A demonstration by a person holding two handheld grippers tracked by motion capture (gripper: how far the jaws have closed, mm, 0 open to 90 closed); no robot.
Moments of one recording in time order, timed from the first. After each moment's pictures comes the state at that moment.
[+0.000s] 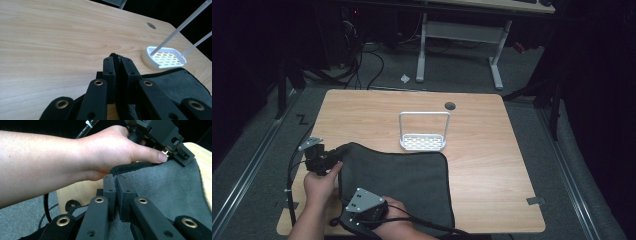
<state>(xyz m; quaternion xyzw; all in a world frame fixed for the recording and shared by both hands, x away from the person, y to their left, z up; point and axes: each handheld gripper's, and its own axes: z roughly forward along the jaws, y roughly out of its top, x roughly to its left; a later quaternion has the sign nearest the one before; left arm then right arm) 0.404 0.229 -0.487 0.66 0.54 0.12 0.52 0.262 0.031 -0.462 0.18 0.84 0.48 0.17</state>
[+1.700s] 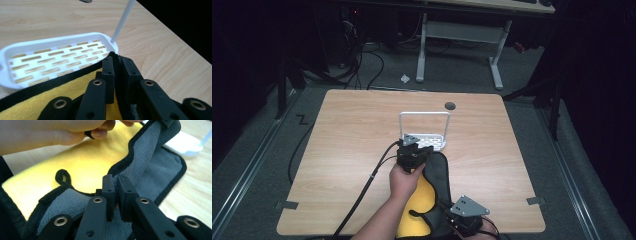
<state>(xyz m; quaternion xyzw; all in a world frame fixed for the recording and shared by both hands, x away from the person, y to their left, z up) 0.416 -0.013 -0.494 0.75 0.45 0.08 0.49 0.233 -0.194 -0.498 0.34 0.82 0.41 0.22</state>
